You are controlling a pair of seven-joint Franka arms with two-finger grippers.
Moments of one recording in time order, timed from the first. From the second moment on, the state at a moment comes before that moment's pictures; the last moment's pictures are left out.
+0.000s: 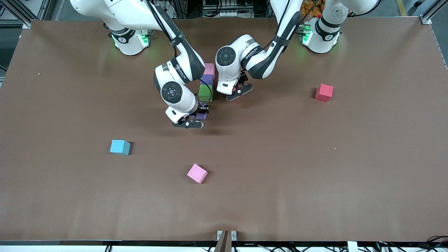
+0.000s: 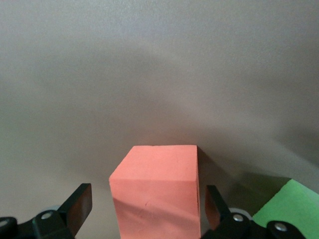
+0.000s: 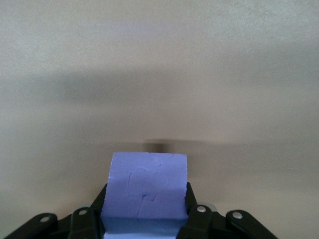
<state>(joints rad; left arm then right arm) -0.97 0.51 -0.02 -1.93 -0.14 2.27 -1.35 0.80 0.49 -0.15 -1.91 0.38 2.27 0.47</state>
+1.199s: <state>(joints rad) -0.97 0.54 -0.04 -1.93 -0.15 2.28 -1.33 0.86 0.53 -0.14 -1.91 0.38 2.27 0.48</state>
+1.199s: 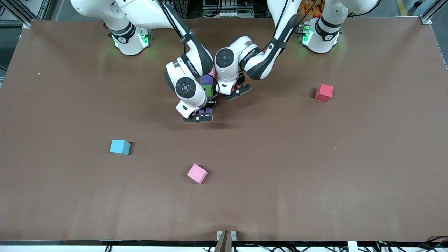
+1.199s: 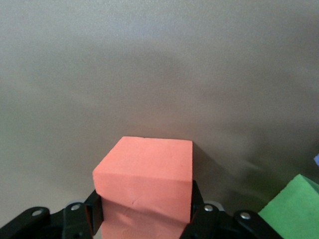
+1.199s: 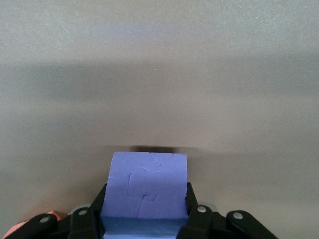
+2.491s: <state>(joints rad) -0.96 0.45 -0.04 -1.92 -0.15 2.15 -1.16 0.78 0.44 -0.16 -1.92 0.38 2.22 0.48</state>
